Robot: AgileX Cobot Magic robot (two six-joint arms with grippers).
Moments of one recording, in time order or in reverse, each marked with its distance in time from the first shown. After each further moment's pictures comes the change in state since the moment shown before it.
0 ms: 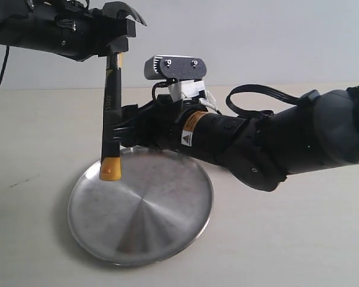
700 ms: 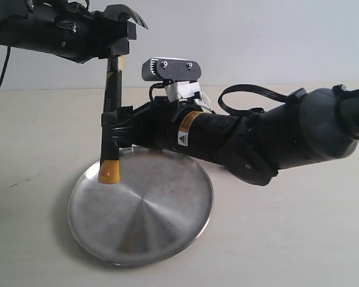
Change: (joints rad) left arm 0.000 0.000 0.000 -0.007 0.023 0.012; right arm -0.017 0.051 -0.044 -0.070 0.010 0.080
